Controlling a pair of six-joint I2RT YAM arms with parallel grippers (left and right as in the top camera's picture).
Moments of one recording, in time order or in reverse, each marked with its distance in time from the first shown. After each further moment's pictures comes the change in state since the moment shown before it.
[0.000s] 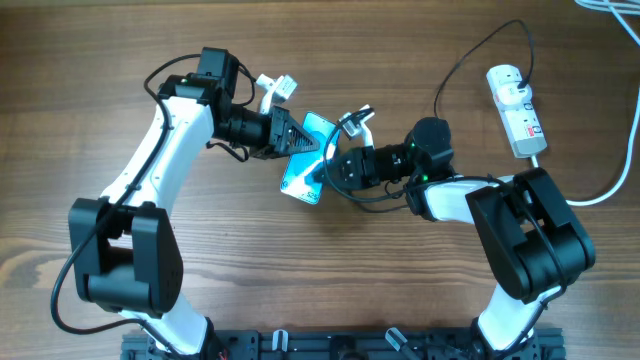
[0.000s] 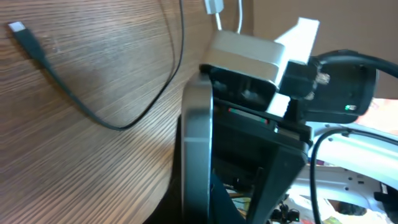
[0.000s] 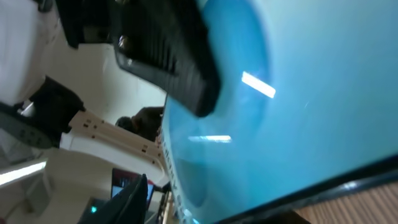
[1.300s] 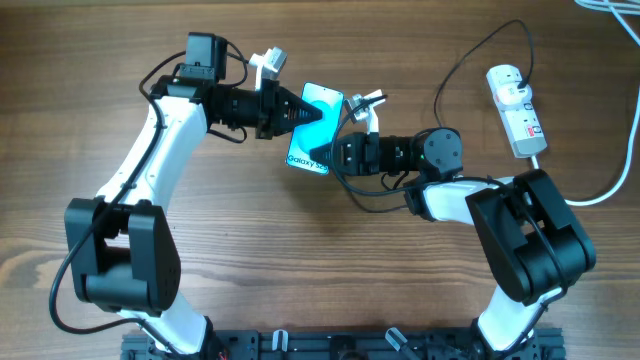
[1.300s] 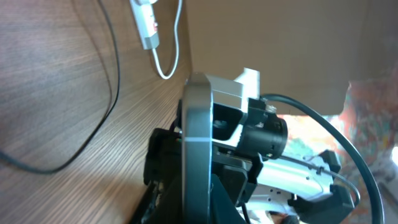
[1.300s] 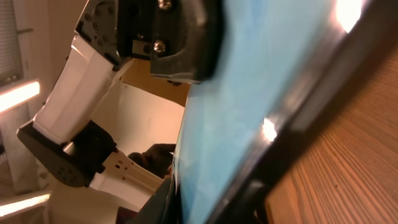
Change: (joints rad) left arm 0.030 0.000 -0.004 0.304 0.264 -0.310; right arm 0.013 -0.006 0.007 0.293 0.202 0.274
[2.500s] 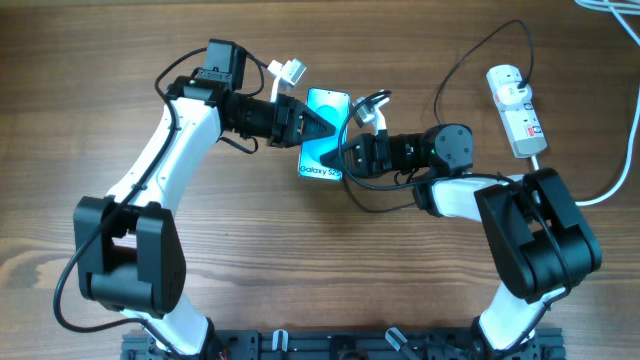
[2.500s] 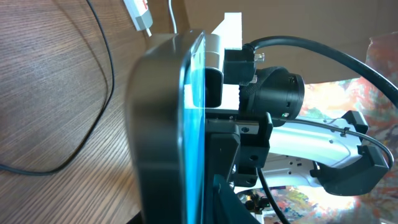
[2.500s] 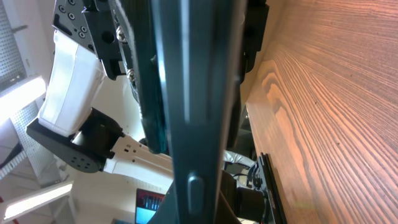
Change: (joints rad) left arm -0.062 0.000 0.000 -0.116 -0.014 0.224; right arm -0.062 -0.002 0.003 -0.002 -0.155 0.119
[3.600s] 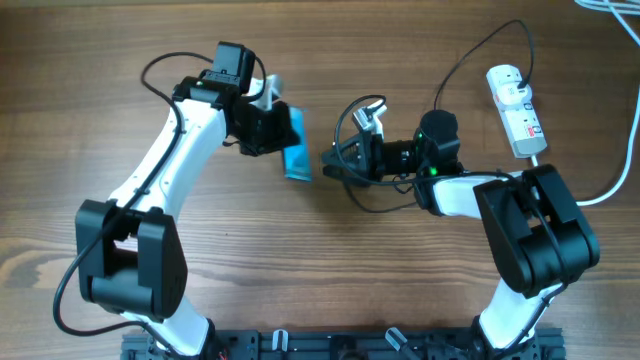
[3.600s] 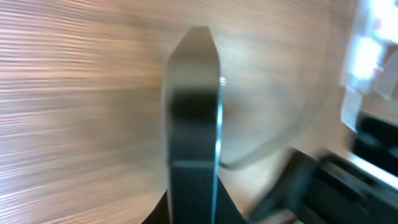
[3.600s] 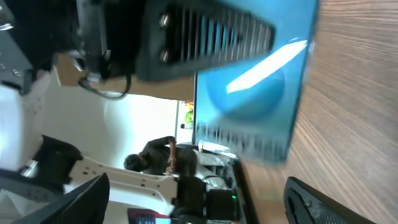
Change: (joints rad) left arm -0.023 -0.011 0.002 -0.055 -0.873 -0.333; right arm -0.015 0.021 -0.003 -0.494 0.032 -0.403
